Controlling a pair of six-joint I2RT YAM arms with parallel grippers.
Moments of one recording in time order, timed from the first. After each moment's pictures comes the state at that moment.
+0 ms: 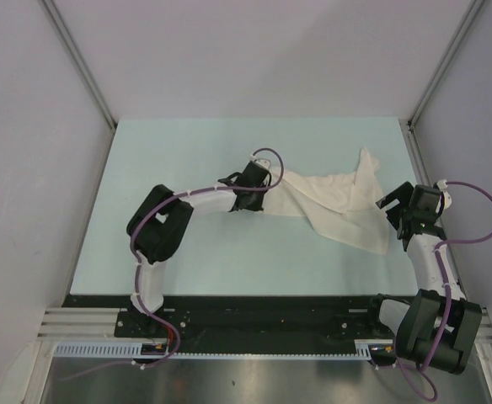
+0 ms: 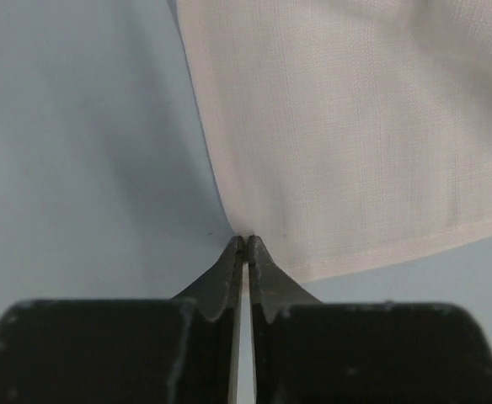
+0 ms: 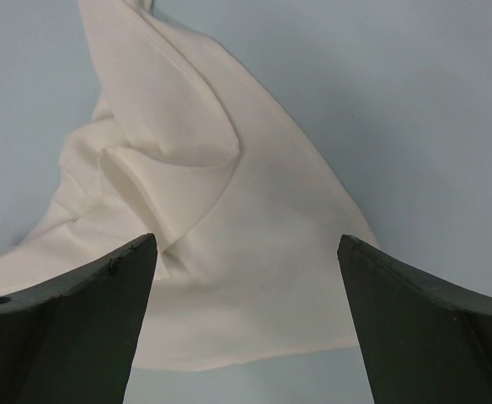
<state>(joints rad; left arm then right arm) -0.69 2.02 1.32 -0.22 -0.14 -0.34 -0.29 1.08 0.62 -0.23 0.01 0.67</state>
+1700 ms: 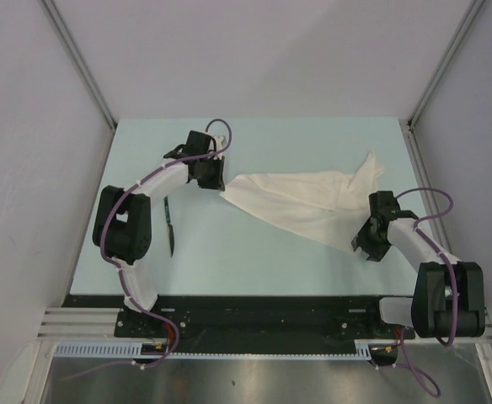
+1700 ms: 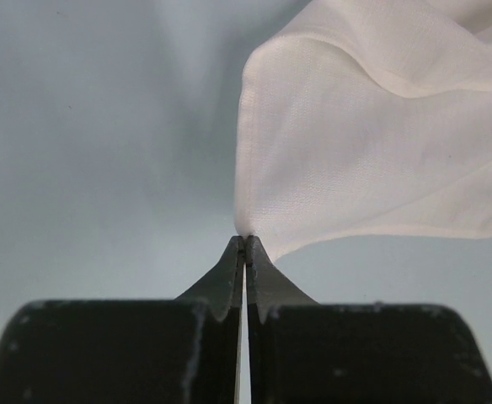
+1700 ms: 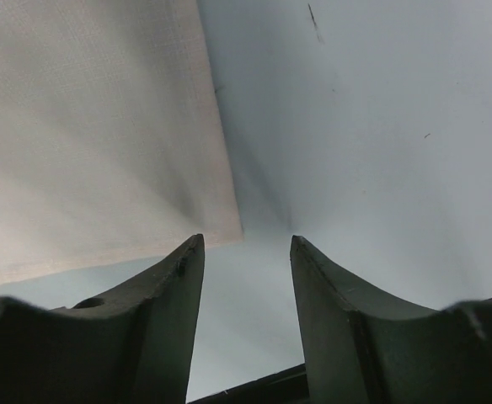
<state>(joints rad) -0.32 1.87 1.38 -0.48 0.22 -0.17 0.02 1.27 0.67 -0.69 0.12 0.68</state>
